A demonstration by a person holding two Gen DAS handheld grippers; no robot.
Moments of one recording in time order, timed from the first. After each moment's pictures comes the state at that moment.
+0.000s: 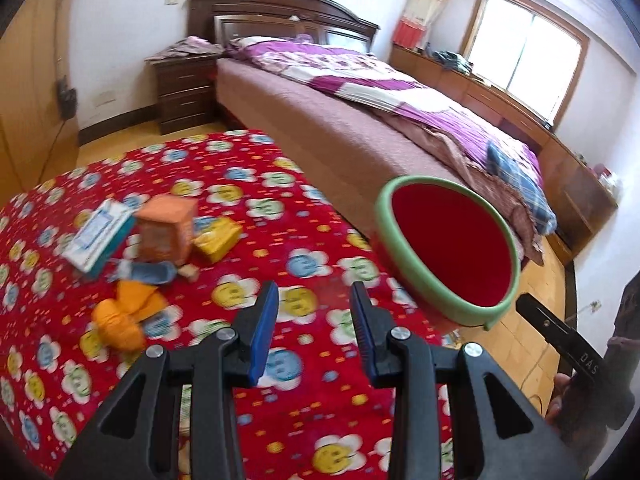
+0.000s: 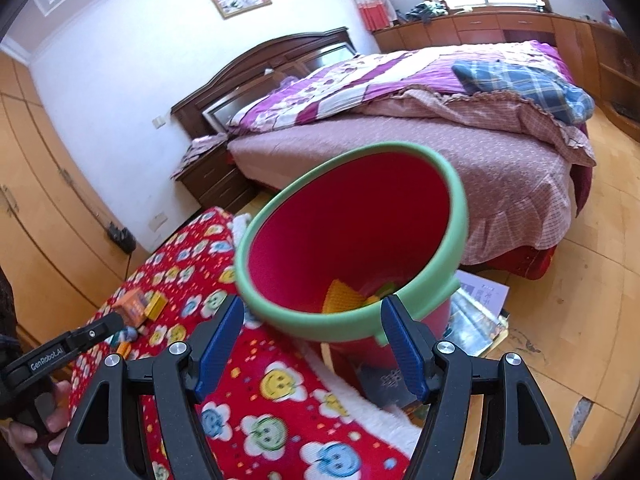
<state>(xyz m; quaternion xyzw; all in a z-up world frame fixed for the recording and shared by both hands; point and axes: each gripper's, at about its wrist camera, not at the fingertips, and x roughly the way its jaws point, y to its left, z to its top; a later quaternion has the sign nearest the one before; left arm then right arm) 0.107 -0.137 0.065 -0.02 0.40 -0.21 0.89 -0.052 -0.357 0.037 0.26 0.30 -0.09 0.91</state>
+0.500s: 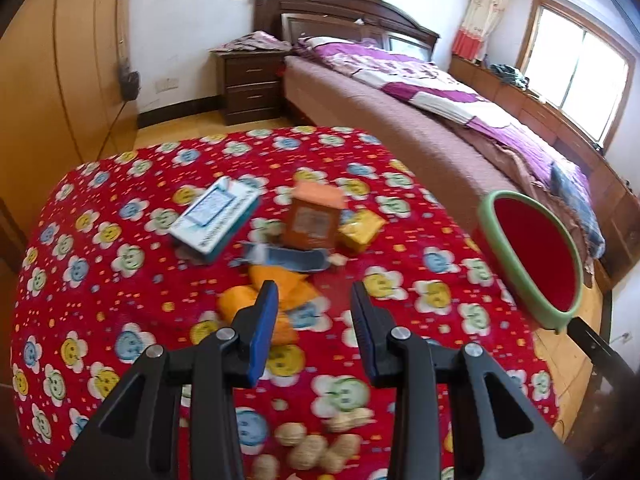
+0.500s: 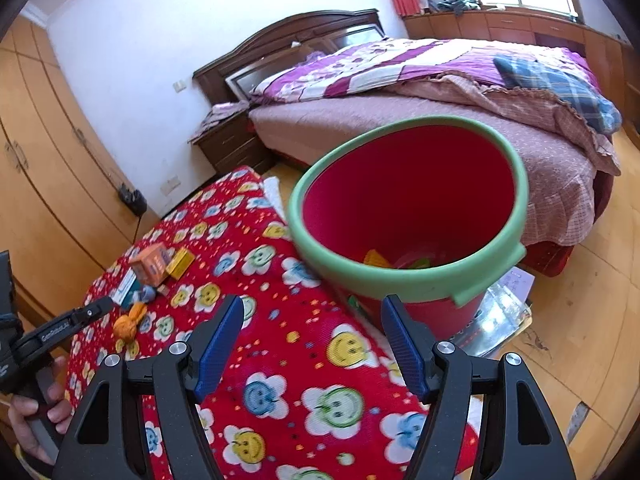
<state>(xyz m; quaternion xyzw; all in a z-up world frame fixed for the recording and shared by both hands) 0.127 -0.047 0.047 -0.03 0.41 -0.11 0.91 -0.034 -0.299 0.032 0.22 0.34 -0.05 0.91</state>
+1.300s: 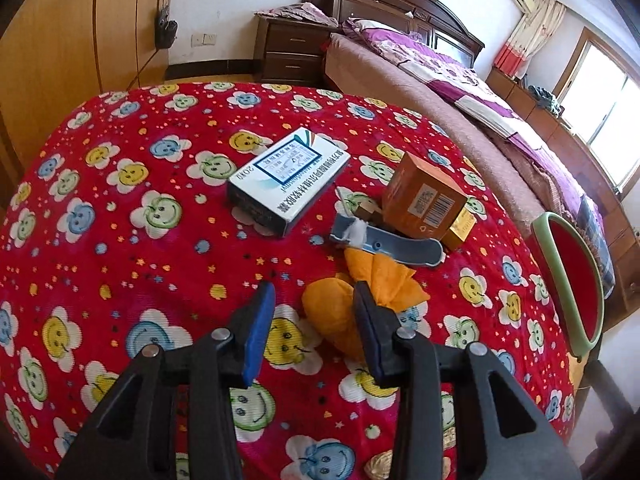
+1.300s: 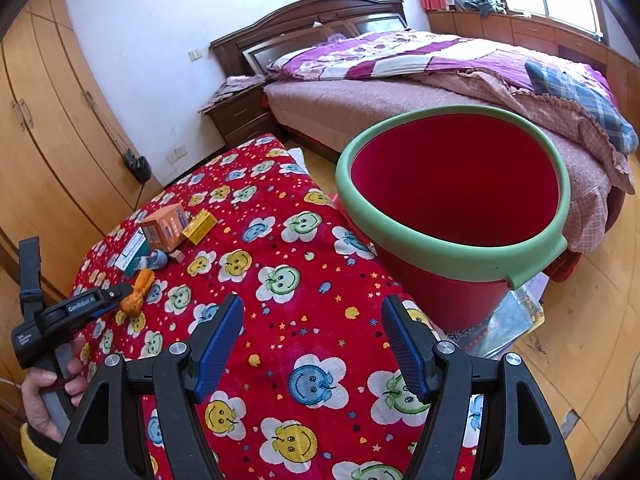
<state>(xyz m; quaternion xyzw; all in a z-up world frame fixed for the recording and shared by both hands) 0.159 0.008 -0.005 -0.11 0.45 -0.07 0.88 -0.016 -0.255 0.025 0.18 0.37 -0.03 0.91</state>
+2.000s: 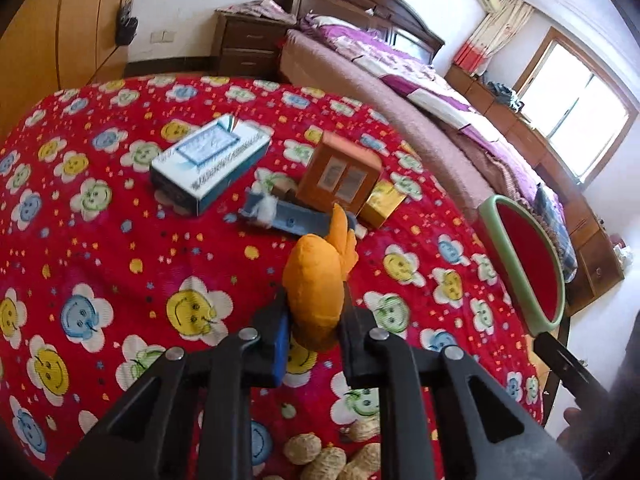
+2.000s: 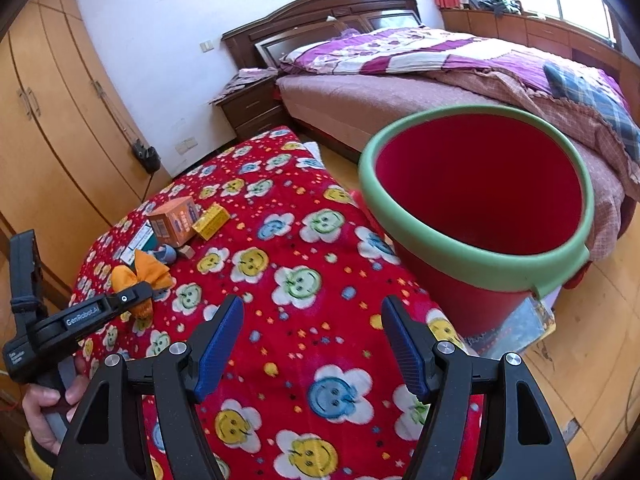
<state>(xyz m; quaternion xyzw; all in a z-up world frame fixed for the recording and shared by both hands) 0.139 -0.019 0.004 -0.12 0.43 -0.15 0.88 0.002 -0.243 0.024 0.17 0.38 -0.01 0.91</state>
